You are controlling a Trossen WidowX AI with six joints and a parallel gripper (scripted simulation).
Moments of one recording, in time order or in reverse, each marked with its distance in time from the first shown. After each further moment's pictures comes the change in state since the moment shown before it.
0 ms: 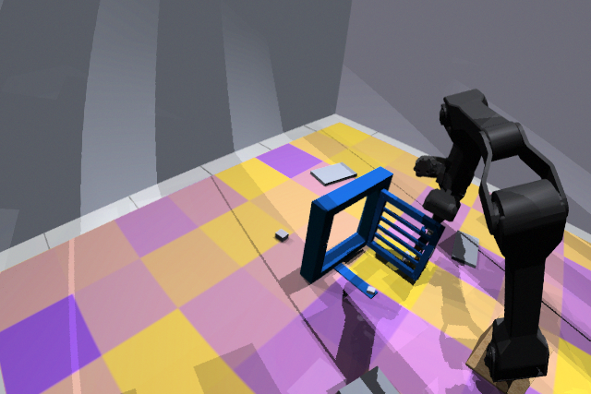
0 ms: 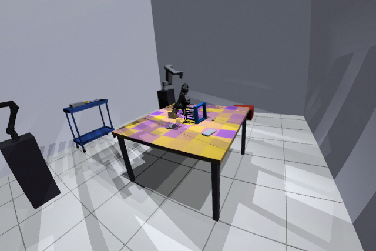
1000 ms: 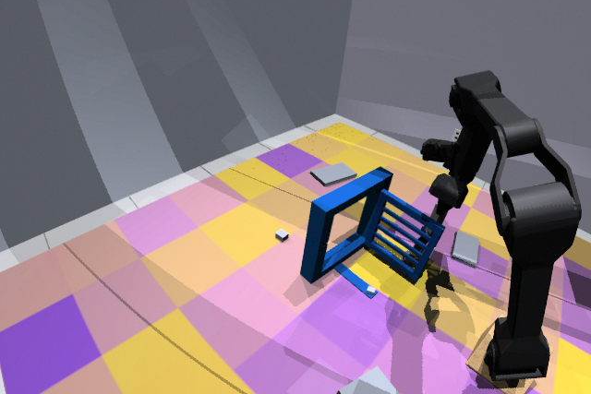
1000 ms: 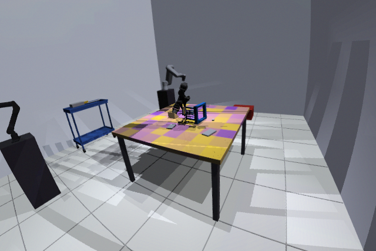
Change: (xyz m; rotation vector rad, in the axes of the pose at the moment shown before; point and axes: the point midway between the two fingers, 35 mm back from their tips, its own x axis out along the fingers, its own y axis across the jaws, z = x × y) arm -0.037 0.000 -0.001 0.018 -0.041 -0.046
